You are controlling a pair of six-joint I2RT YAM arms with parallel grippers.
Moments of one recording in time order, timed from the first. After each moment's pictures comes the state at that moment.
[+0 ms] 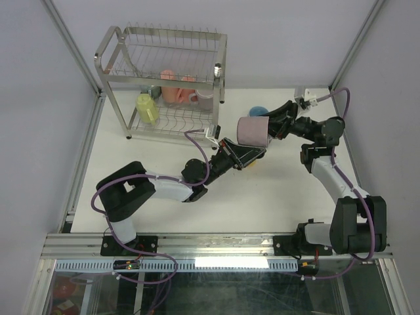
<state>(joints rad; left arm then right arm) -1.03 1.78 0.83 1.49 0.02 -1.39 0.07 1.29 0.78 1.07 -1.16 0.59</state>
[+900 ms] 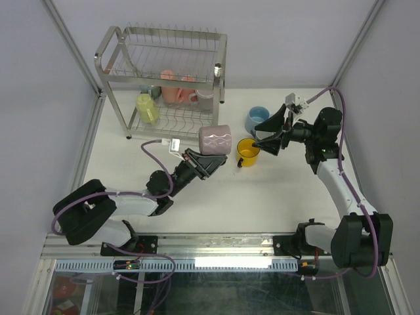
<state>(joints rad) -0.92 1.45 0.41 1.46 0.01 -0.96 0.06 1.18 0.84 0.37 -1.32 0.20</state>
